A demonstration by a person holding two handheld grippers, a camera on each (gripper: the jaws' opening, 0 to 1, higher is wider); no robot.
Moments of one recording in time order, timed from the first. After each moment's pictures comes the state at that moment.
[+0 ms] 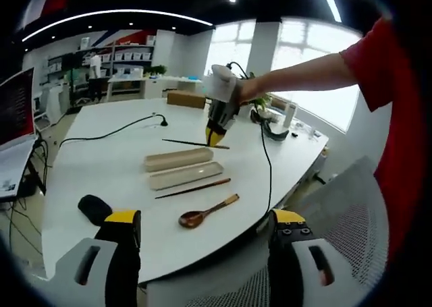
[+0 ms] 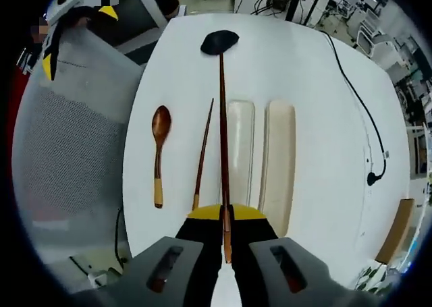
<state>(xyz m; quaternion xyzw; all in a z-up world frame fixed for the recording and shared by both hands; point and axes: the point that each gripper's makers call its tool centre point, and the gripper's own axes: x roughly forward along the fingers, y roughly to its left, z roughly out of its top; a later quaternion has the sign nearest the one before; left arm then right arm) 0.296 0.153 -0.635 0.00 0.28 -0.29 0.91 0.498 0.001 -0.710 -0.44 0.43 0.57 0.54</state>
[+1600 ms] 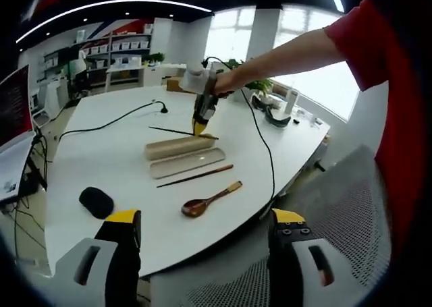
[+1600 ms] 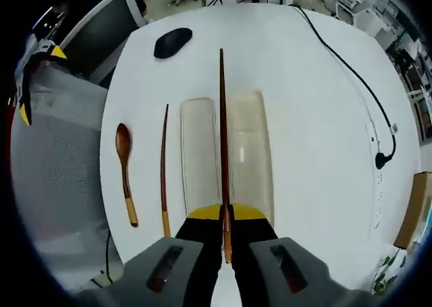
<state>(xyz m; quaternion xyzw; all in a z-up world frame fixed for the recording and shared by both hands) 0.294 0.159 -0.645 0.02 0.31 -0.29 0.90 0.550 0.014 -0.750 -0.41 0.48 0.53 0.56</state>
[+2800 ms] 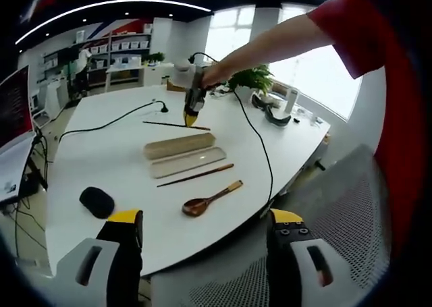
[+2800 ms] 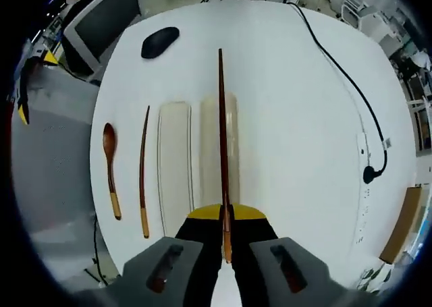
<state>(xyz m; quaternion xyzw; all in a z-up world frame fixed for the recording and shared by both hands) 0.294 0.160 -0.647 0.02 0.32 -0.29 0.90 0.585 0.020 -0.752 -0.43 0.48 0.54 0.55</state>
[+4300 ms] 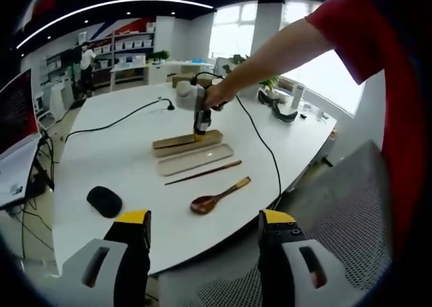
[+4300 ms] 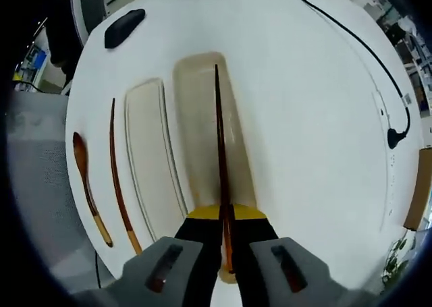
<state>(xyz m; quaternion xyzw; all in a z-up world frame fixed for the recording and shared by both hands) 0.299 0.172 -0.652 0.04 0.32 -0.27 0.91 0.582 0.010 -0.818 -0.40 0.54 0.46 0.58</state>
